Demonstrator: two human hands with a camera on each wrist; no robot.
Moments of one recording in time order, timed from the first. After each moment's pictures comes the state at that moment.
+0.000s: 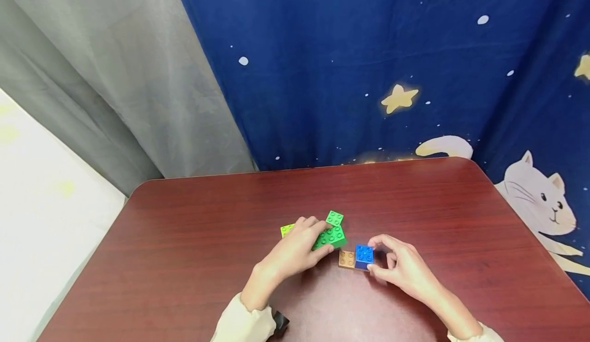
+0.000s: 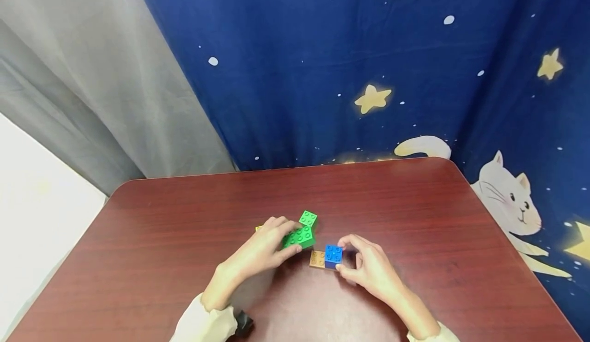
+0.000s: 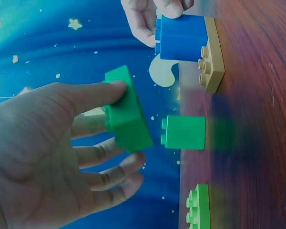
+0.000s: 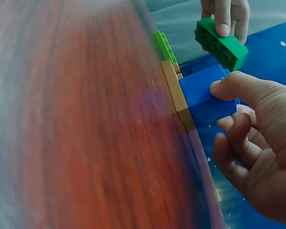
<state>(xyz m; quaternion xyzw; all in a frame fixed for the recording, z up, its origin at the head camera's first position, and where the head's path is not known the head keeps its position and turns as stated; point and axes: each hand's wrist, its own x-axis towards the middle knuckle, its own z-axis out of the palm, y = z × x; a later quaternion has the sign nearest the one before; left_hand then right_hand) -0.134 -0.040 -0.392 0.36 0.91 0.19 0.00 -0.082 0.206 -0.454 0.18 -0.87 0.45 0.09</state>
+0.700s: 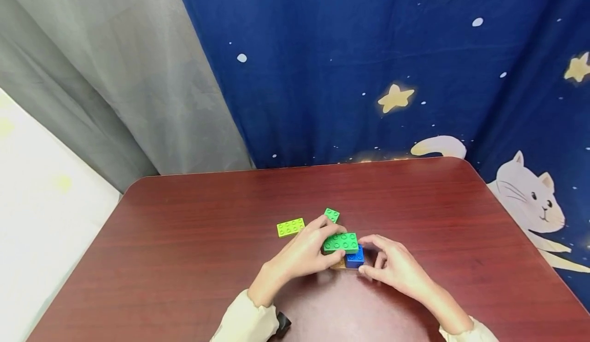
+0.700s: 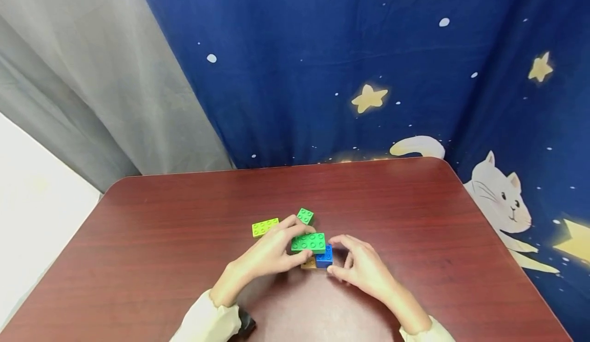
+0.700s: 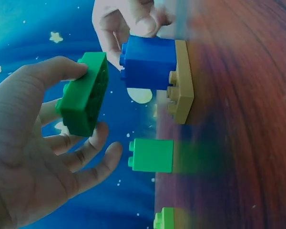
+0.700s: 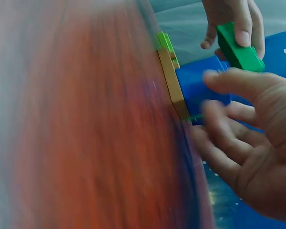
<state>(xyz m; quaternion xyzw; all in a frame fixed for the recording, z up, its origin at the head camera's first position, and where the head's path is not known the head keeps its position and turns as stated) -0.131 -0.025 -0.402 0.41 0.87 0.28 0.01 -0.080 0.205 -0.447 0.21 -0.85 0.48 0.01</state>
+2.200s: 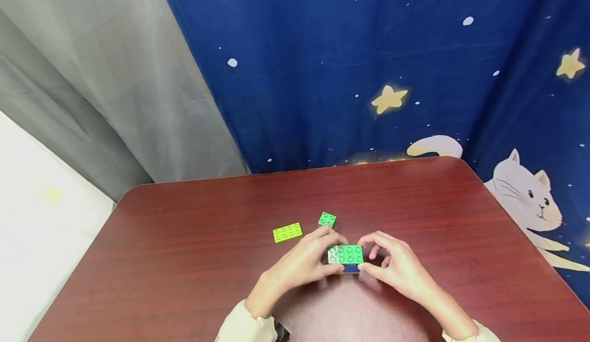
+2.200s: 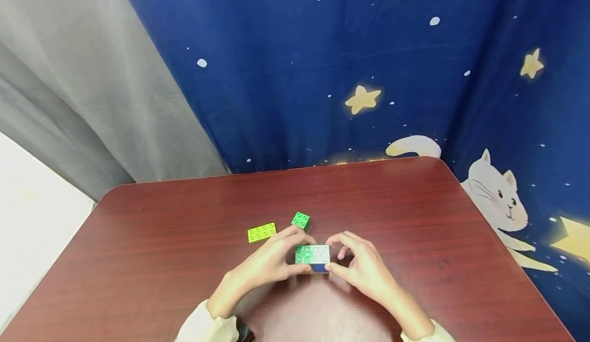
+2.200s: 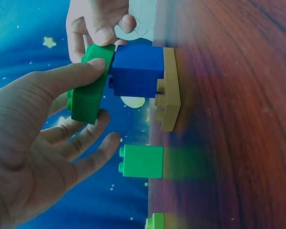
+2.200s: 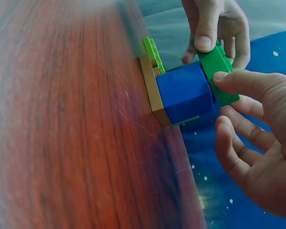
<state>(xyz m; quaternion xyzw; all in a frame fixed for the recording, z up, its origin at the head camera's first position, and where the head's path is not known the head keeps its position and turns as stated) -0.131 -0.018 -0.410 0.45 0.84 0.30 0.02 -0.079 0.206 -0.436 0.19 -0.86 0.47 0.10</state>
